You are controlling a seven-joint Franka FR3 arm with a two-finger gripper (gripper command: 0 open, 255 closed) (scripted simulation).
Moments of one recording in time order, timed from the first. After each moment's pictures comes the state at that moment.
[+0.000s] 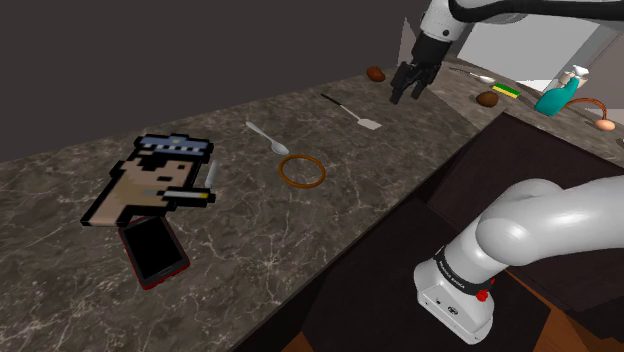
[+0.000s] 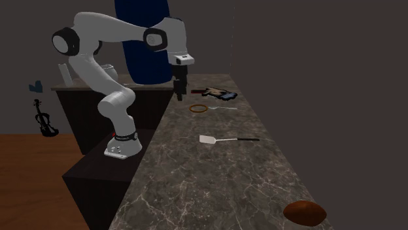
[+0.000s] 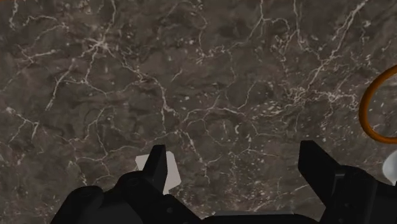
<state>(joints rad) 0.00 -0.61 -0.11 -2.36 -0.05 1.79 -0.05</state>
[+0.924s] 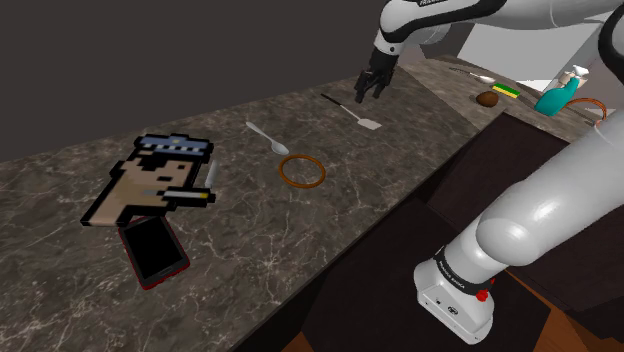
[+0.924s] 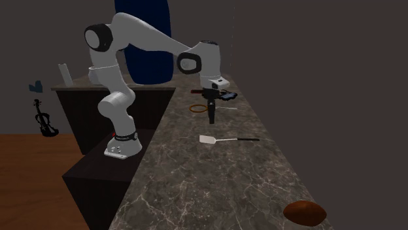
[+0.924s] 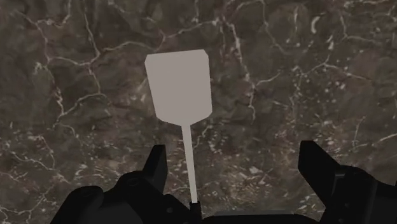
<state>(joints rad) 0.02 -0.09 -0.20 -2.11 0.00 2.07 -0.24</state>
